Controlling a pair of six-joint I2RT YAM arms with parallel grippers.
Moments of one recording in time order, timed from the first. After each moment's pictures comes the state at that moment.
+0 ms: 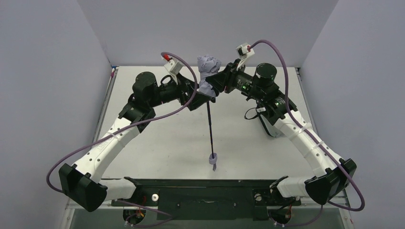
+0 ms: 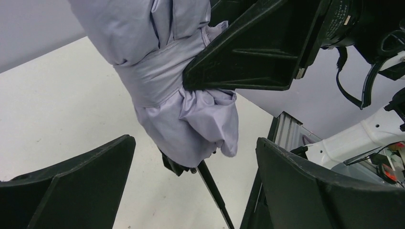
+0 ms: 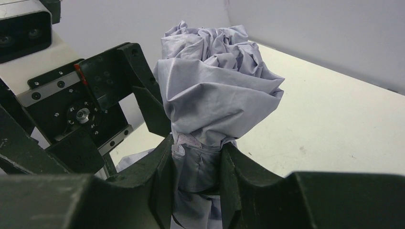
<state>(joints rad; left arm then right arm) -0.52 1.26 1.23 0.03 0.61 -0.39 0.54 1.32 1.40 -0.09 -0.39 0.38</state>
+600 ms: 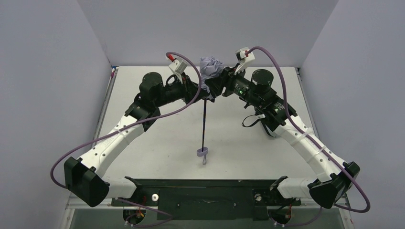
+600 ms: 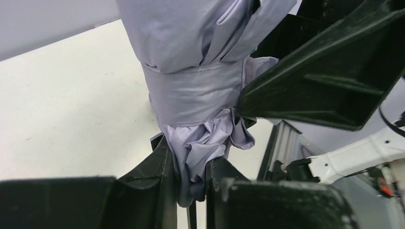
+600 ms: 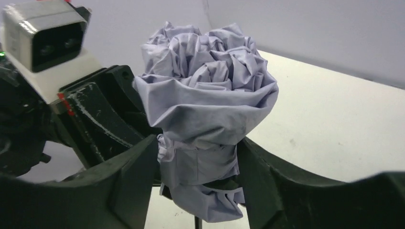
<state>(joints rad) -0.56 1.31 1.22 0.08 0.53 -0.43 0.63 1.27 1.37 -0.14 -0.18 0.36</state>
